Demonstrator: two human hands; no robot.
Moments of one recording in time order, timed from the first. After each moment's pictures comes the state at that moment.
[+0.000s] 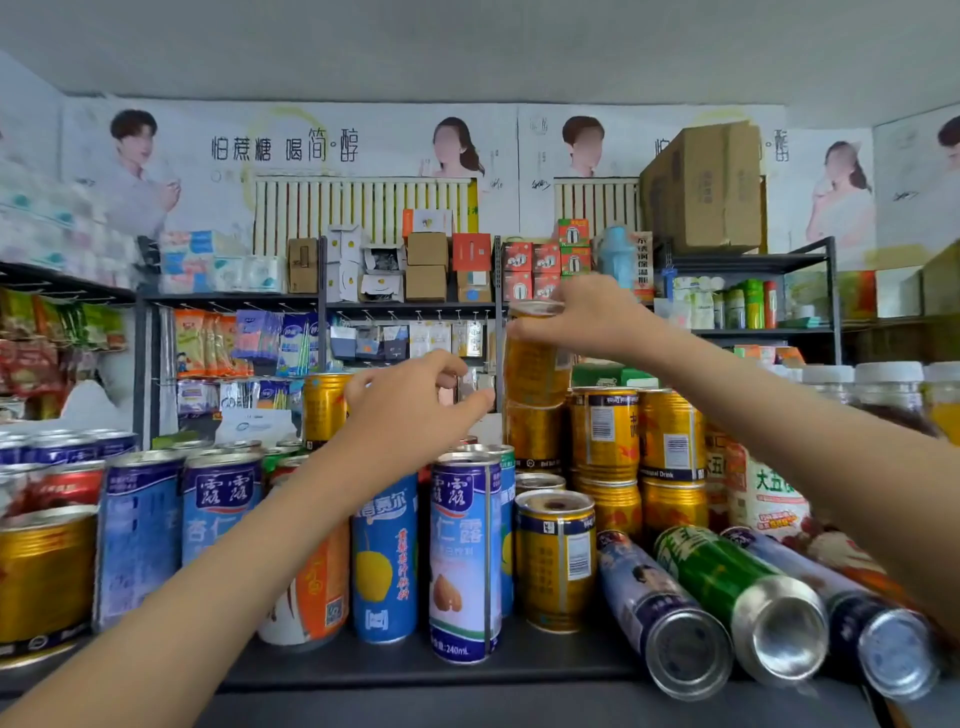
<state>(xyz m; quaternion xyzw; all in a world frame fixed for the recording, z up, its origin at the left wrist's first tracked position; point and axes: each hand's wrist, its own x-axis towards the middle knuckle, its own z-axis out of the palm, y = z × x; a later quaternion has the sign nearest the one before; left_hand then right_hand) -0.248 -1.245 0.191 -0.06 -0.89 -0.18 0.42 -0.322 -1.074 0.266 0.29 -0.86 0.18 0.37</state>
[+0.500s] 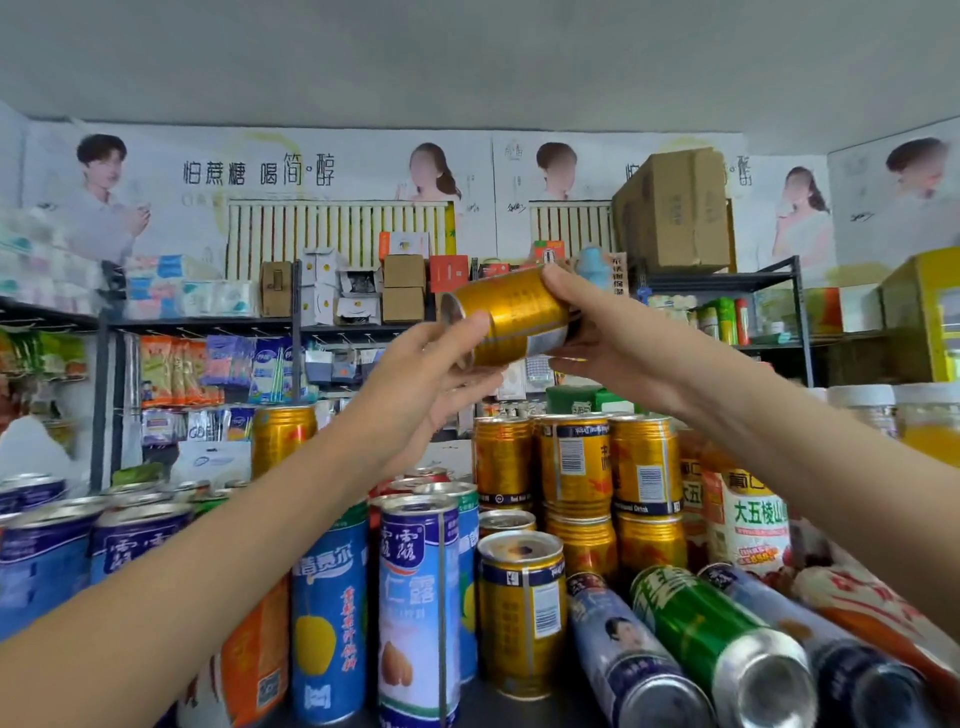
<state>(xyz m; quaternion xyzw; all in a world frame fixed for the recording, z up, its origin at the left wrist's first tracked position) -0.276 -1.211 0.226 -0.27 -0.62 -0.71 0.19 -0.318 -1.031 0.260 0.36 -0.68 0.63 0.08</state>
